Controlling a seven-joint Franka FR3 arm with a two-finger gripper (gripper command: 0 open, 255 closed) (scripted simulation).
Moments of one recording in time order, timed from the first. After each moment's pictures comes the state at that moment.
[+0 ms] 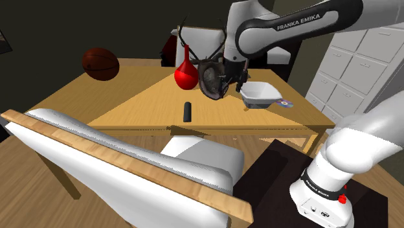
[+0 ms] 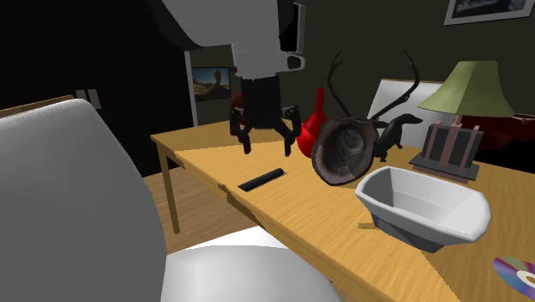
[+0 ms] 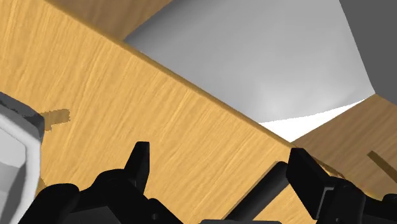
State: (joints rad) arm -0.04 -0.41 0.16 -2.36 -0.04 2.00 0.38
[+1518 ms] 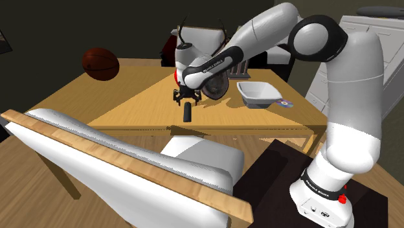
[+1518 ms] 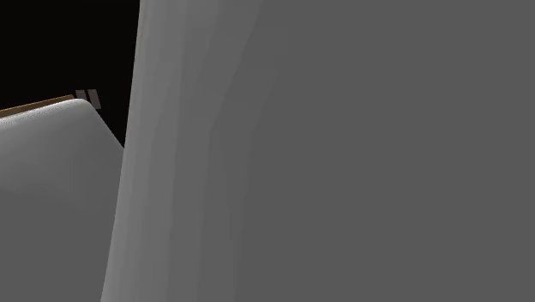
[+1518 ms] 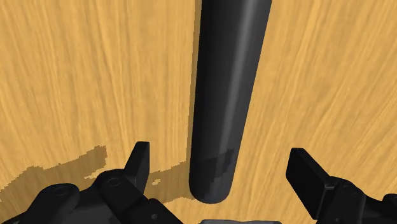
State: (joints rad) arm -0.02 0.45 0.20 -1.76 -0.37 2.28 1.12
